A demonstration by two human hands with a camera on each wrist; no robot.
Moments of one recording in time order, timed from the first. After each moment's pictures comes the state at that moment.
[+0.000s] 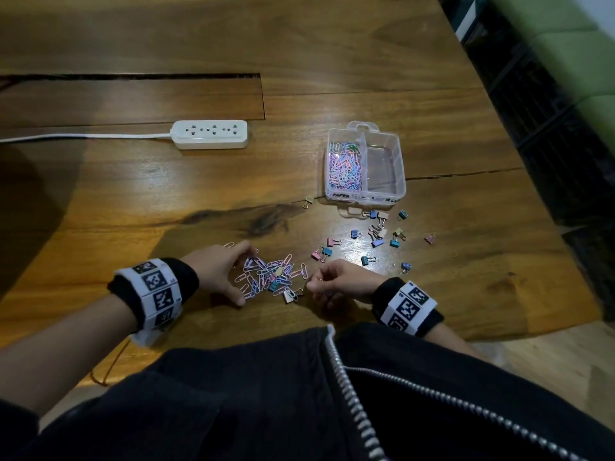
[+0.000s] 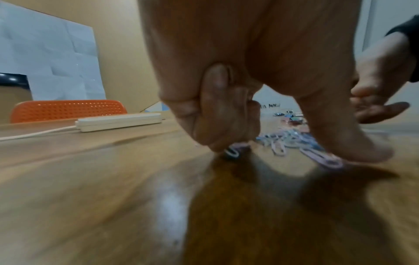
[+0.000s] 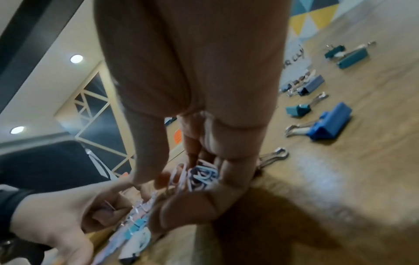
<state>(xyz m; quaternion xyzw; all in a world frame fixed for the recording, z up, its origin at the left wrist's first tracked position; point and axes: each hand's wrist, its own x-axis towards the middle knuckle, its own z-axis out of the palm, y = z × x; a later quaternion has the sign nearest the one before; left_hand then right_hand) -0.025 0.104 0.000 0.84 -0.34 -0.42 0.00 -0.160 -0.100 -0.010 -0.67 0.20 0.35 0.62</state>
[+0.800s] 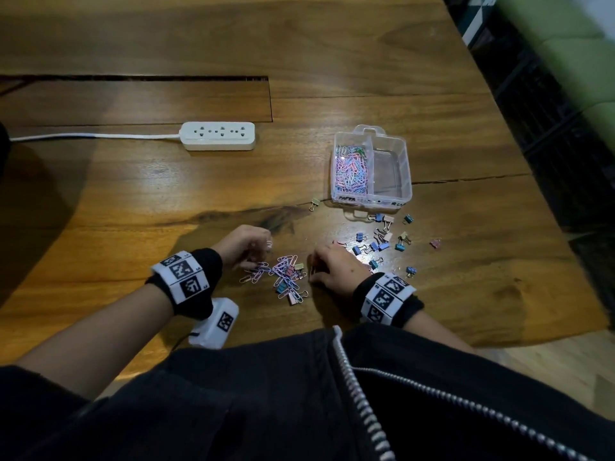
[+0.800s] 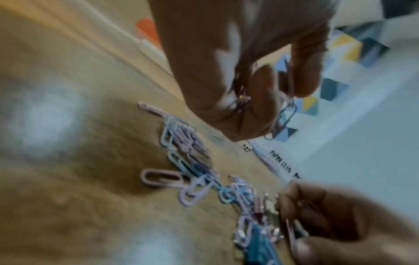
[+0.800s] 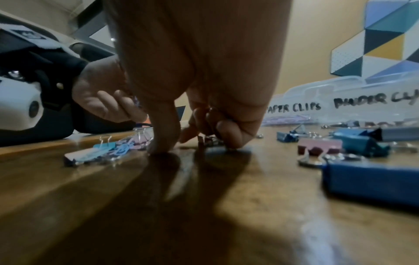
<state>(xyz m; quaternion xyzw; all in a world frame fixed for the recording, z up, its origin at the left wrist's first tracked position) -0.022 0.079 -0.003 0.68 -0.09 -0.51 0.52 -0.136 -0.090 -0.022 -0.94 0.10 0.21 0.26</state>
